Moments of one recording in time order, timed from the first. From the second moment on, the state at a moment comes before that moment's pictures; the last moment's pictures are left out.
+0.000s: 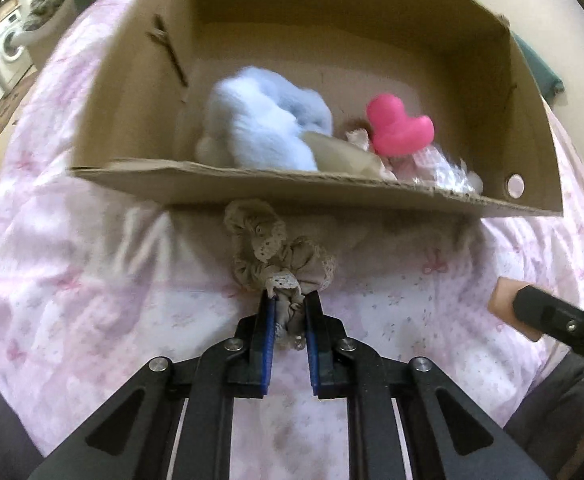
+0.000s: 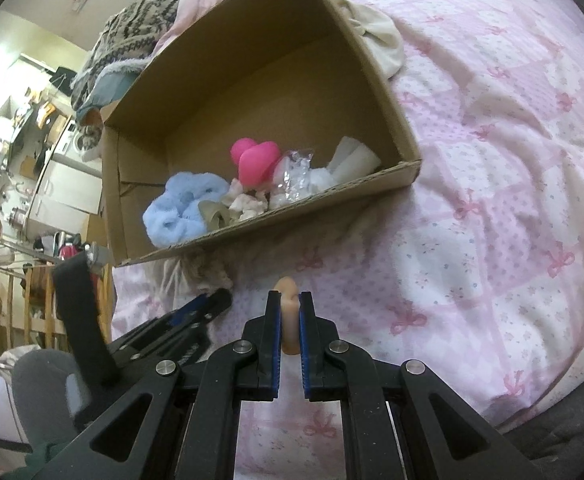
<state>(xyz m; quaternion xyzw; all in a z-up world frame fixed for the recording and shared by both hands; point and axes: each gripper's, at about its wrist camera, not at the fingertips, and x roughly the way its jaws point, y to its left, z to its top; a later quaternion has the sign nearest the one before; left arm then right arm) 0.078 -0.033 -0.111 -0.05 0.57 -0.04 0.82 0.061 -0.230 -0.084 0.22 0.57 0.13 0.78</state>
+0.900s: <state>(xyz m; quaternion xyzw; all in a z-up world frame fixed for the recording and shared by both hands) 0.031 0.000 -0.045 -0.06 0.52 -0.01 0.85 0.043 -0.219 -0.056 0.17 0.53 0.15 0.82</state>
